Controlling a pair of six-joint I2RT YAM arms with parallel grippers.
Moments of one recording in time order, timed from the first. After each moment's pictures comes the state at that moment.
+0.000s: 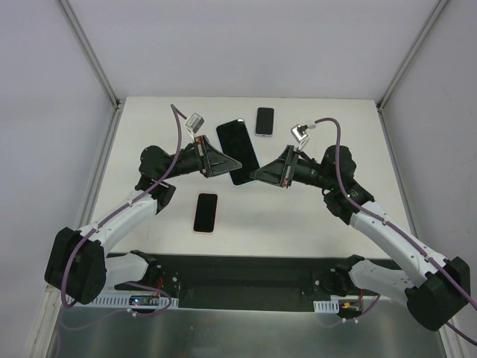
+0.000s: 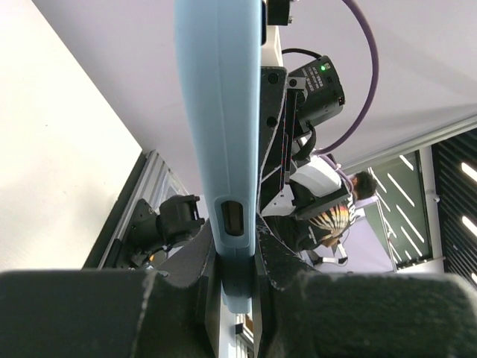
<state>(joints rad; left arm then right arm) -0.44 1.19 0.71 0.79 0.91 -1.43 0.59 1.04 0.82 0.19 -0.68 1.09</state>
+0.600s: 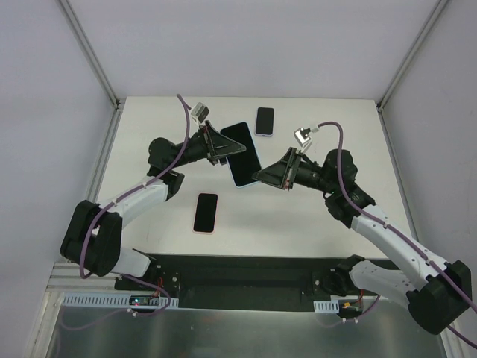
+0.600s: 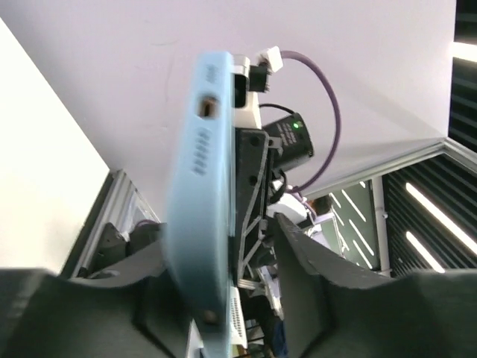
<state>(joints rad) -0.42 1.37 0.80 0.99 0.89 -1.62 0.59 1.01 0.78 0.22 -0.65 1.12</state>
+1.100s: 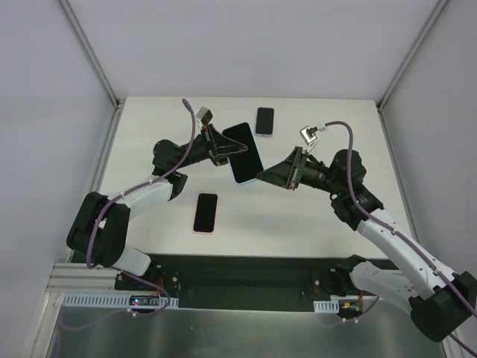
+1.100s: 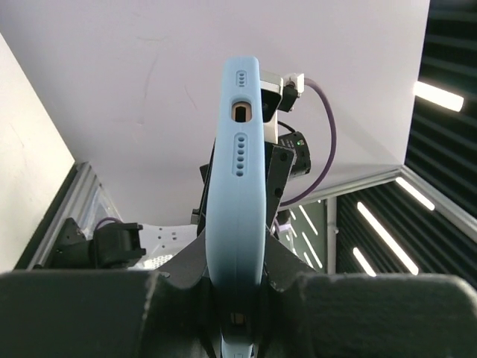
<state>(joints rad) -0.42 1.47 0.79 1.11 0.86 -1.79 0.58 0.96 0.80 0.16 -0.66 1.10</state>
